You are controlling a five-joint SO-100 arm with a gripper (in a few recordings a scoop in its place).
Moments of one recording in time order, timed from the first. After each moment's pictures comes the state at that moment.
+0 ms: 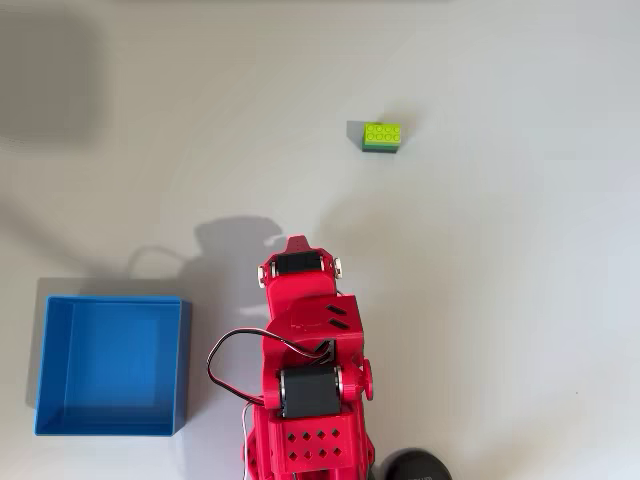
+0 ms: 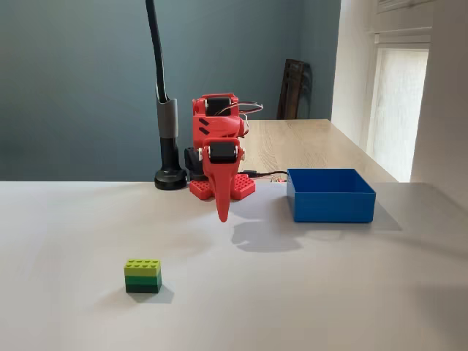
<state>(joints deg) -1.3 185.7 178.8 49.0 -0.7</state>
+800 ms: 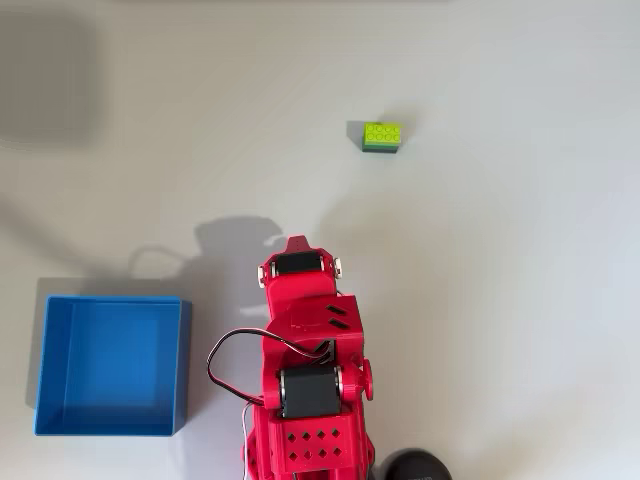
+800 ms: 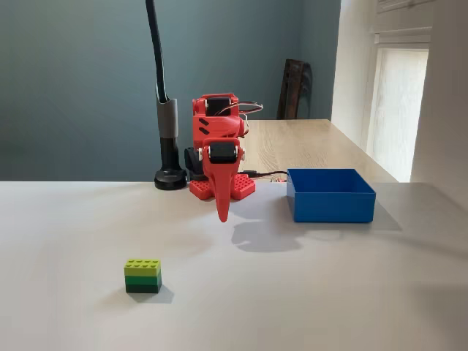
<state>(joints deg) -1.3 185.7 178.8 49.0 -0.7</state>
